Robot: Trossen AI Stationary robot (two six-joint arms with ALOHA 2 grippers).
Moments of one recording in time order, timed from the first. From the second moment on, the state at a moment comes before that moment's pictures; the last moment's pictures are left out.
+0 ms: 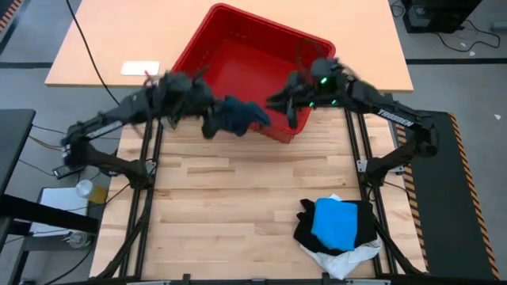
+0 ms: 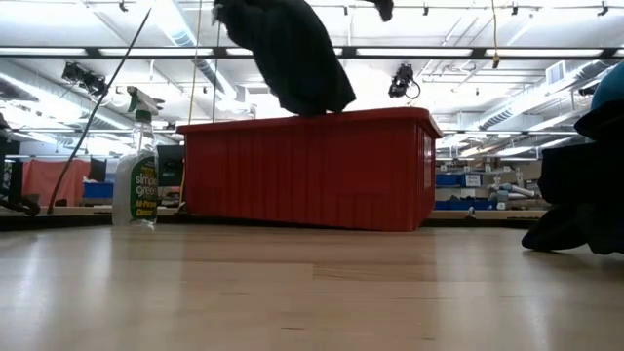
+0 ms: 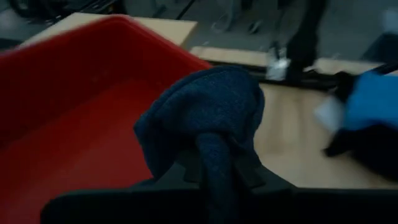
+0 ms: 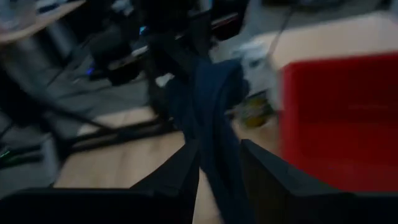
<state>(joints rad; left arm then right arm) 0.37 1.25 1.49 -0.66 0.01 0.09 -0.38 1.44 1.62 -0.50 -0.30 0.07</state>
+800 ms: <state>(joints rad) -0.17 0.84 0.69 -0.55 -0.20 -0.78 -0.24 1.90 1.62 -0.53 -0.22 0.12</state>
